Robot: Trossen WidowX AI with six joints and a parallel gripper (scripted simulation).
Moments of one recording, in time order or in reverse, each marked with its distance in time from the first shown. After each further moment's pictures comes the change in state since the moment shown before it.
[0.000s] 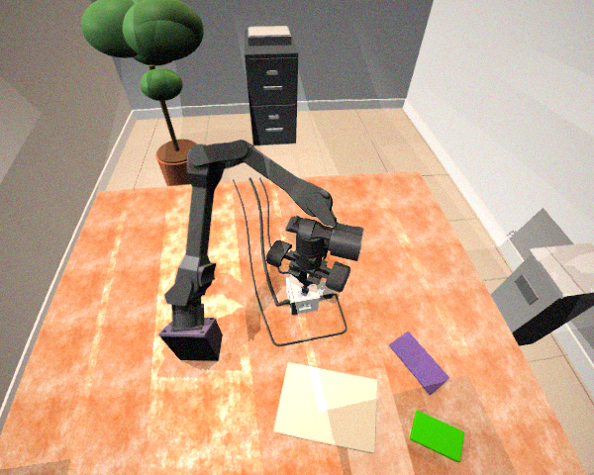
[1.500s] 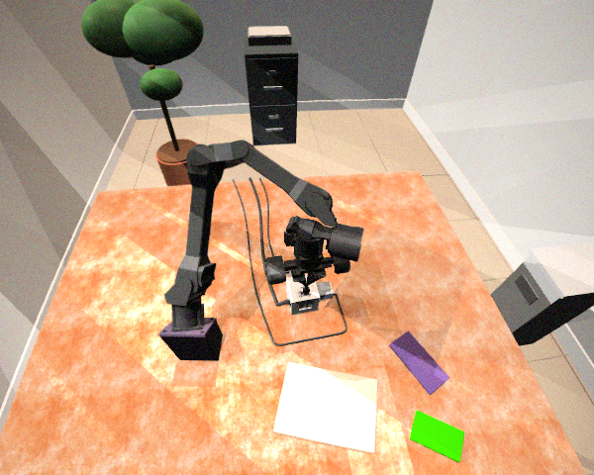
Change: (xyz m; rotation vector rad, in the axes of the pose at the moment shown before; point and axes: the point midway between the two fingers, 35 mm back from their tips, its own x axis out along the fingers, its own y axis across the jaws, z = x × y) arm 0.000 0.000 0.000 -0.639 -0.002 0.002
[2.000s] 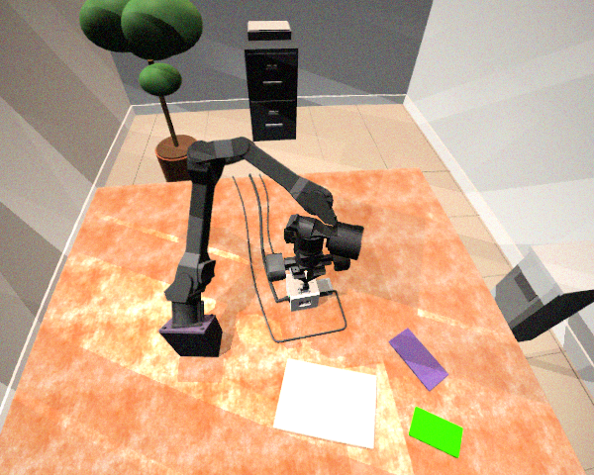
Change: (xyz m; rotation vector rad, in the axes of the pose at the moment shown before) arm 0.002 0.000 0.001 0.003 -0.014 0.000
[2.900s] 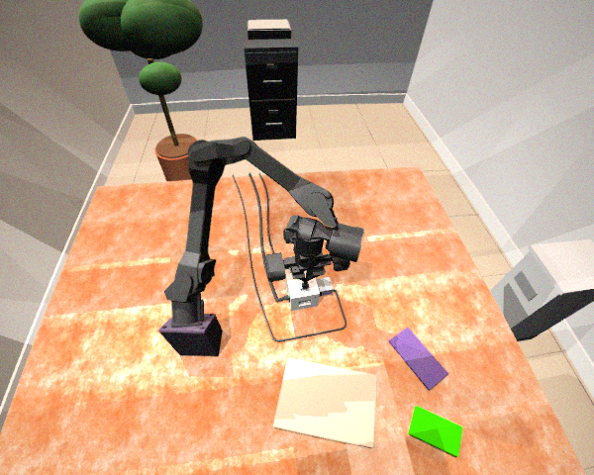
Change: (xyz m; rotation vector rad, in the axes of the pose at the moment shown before) arm 0.003 0.000 0.002 -0.001 -0.026 0.001
